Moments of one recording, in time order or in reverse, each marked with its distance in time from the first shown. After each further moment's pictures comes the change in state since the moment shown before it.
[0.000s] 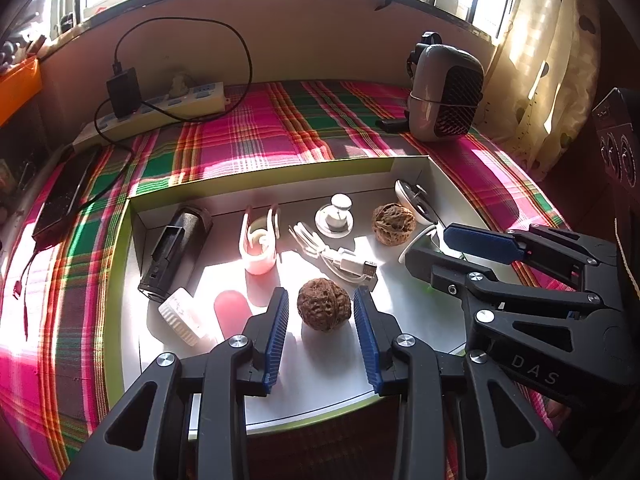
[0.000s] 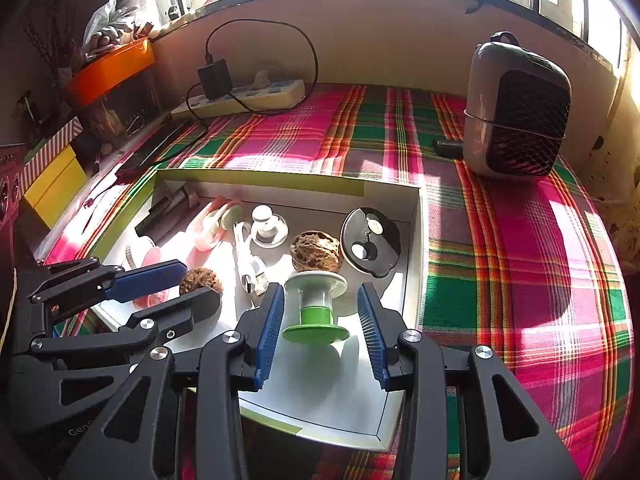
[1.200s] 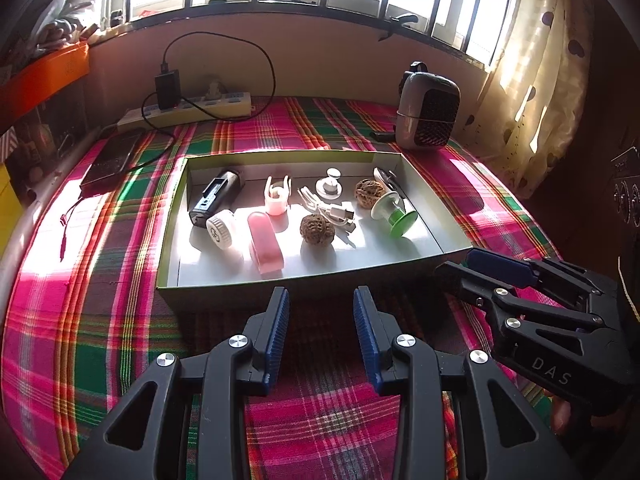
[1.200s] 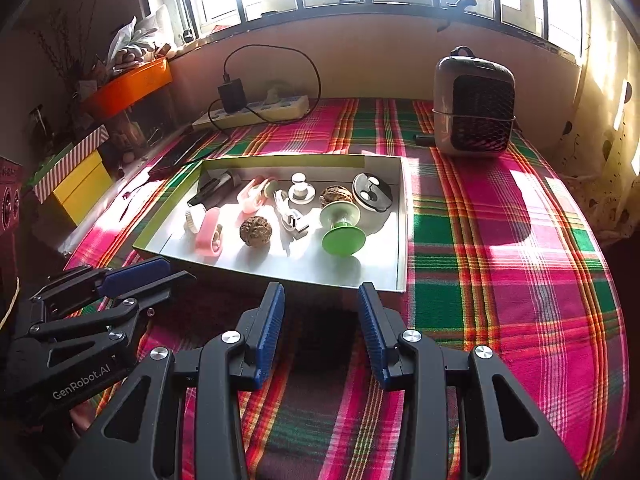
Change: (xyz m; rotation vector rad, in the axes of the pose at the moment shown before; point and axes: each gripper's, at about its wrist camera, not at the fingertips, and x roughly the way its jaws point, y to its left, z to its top) left arm -0.073 -0.002 -0.057 -0.074 -0.071 -0.001; right arm -0.072 0.024 -0.058 0.051 -0.068 -0.010
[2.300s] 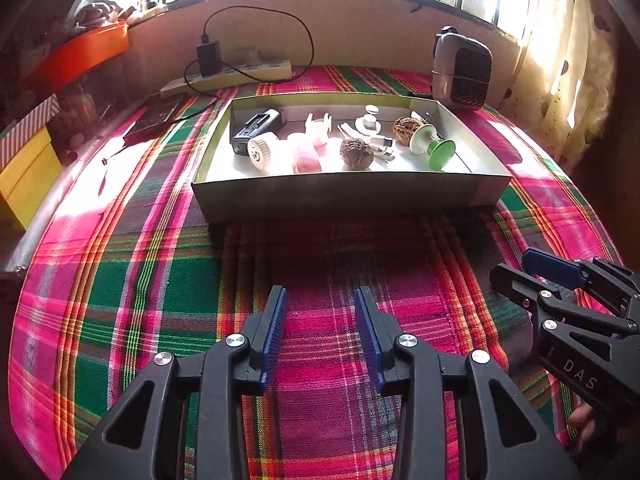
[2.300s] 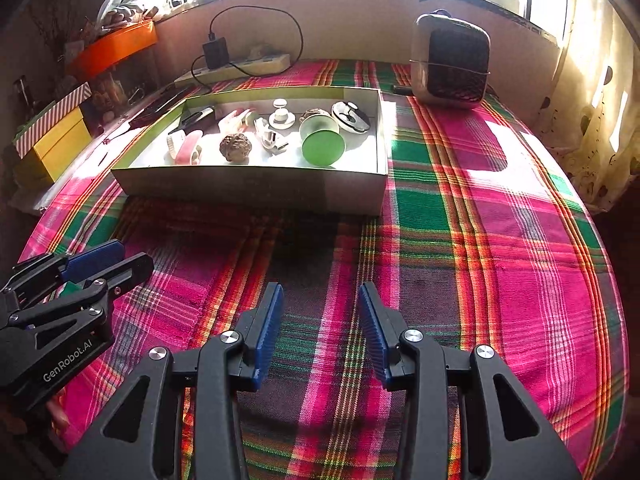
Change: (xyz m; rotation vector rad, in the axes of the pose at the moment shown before) left arm 0.002 -0.004 -0.051 -0.014 0.051 0.178; right arm -0.002 0.001 -0.055 -0.016 0.079 -0.108
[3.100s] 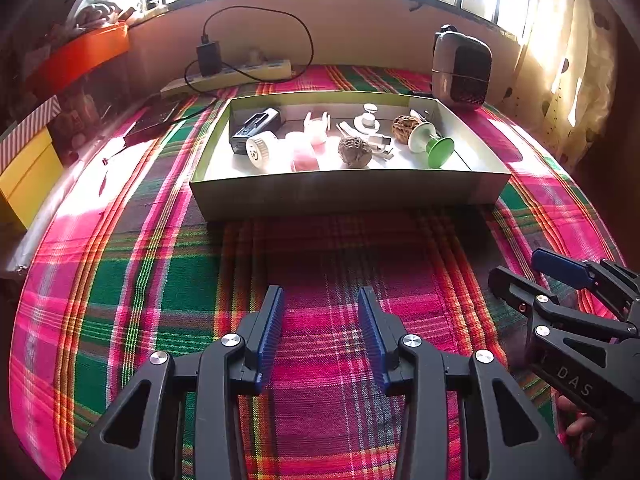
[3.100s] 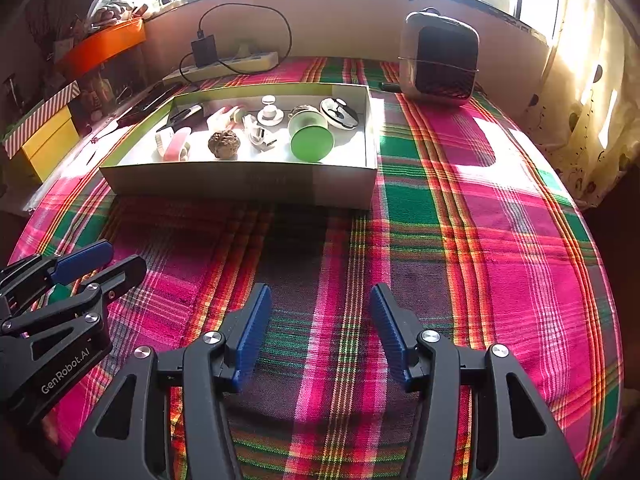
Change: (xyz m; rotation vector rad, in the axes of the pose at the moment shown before) left arm 0.000 -0.002 -0.002 -0.003 -0.001 -0.001; right arm -0.001 0.001 -0.002 0.023 0.006 -0.051
